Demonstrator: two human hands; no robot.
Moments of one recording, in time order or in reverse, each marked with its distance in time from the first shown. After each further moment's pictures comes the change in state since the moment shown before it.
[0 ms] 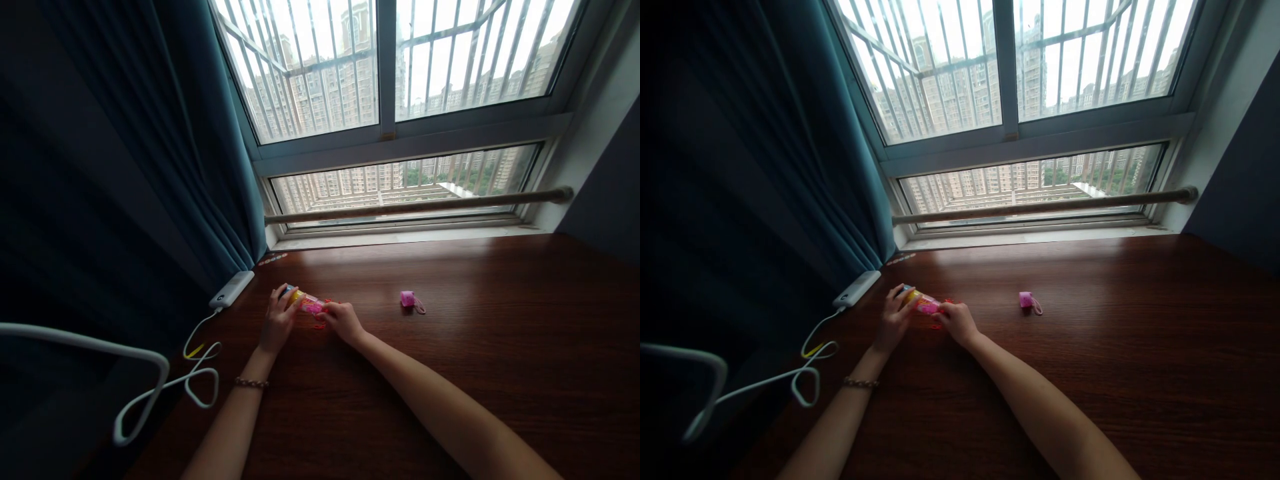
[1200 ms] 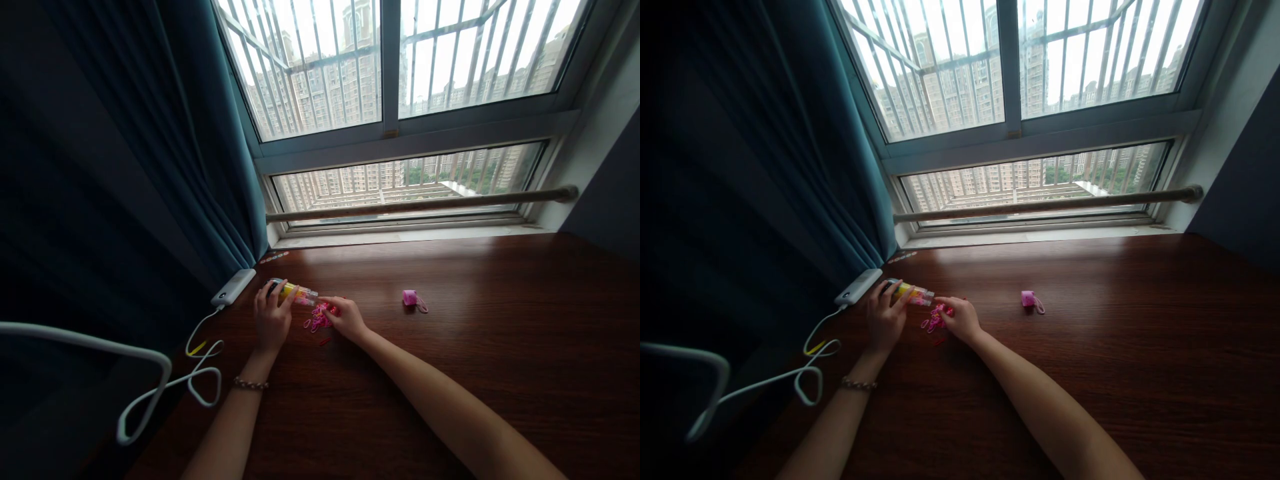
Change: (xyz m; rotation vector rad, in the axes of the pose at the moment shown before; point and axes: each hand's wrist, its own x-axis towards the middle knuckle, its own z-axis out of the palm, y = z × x) left_hand 0.013 0.012 -0.021 0.127 0.139 -0.152; right_hand 0.001 -0.005 -0.005 0.006 -0.006 0.005
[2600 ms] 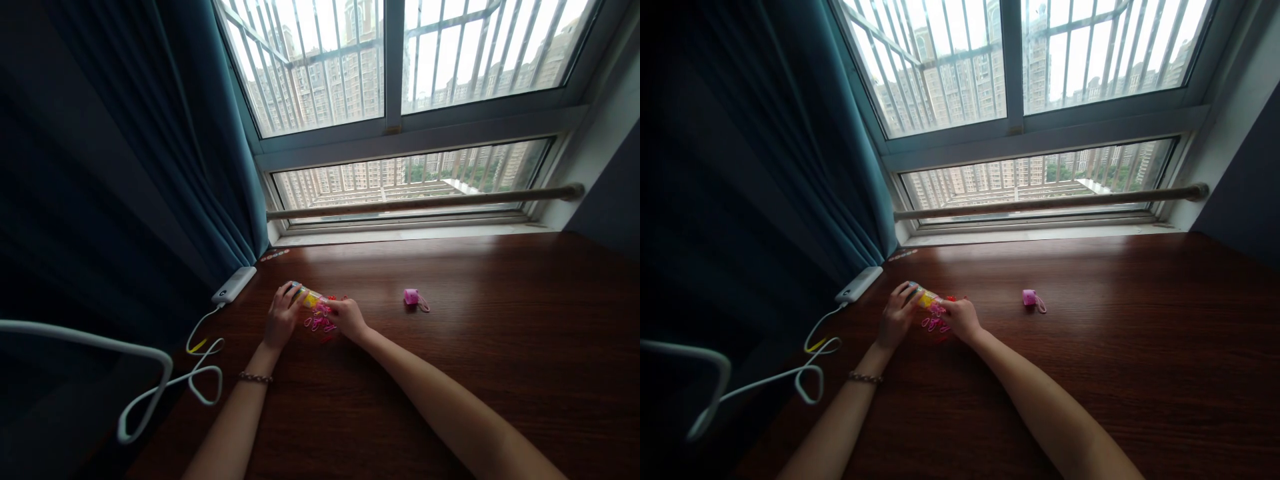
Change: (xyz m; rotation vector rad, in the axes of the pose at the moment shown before) left_hand -0.013 -0.008 0.020 -0.104 -0.124 0.161; right_hand 0.002 0.001 0.000 -0.240 -0.067 -0.031
